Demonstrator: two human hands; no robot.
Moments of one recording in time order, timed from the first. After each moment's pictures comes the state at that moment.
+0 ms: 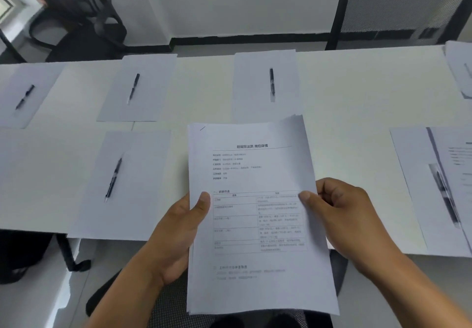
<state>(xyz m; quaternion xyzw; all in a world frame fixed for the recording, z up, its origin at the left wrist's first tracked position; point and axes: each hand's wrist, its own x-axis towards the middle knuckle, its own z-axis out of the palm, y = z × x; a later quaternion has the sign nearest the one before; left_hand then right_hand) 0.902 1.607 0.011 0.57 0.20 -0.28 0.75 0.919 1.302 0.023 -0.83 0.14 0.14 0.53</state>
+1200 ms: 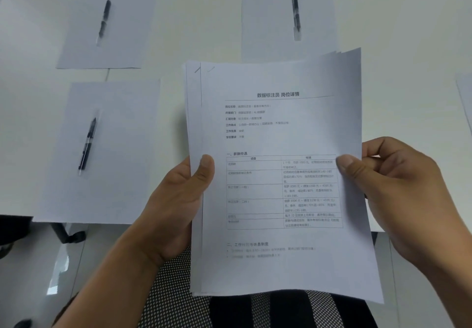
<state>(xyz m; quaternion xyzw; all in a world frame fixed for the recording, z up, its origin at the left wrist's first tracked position) 0.923 1.622 -0.028 0.55 0.19 -0.26 0.77 0.923 1.316 -0.027 -0.78 0.18 0.06 0.60</state>
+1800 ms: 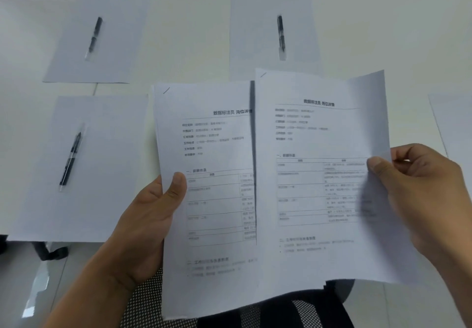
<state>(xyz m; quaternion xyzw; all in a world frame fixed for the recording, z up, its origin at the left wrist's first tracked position) 0.919 1.637 -0.040 0.55 0.22 -0.23 0.77 0.946 1.254 -0.048 -0.82 0.26 -0.03 0.50</state>
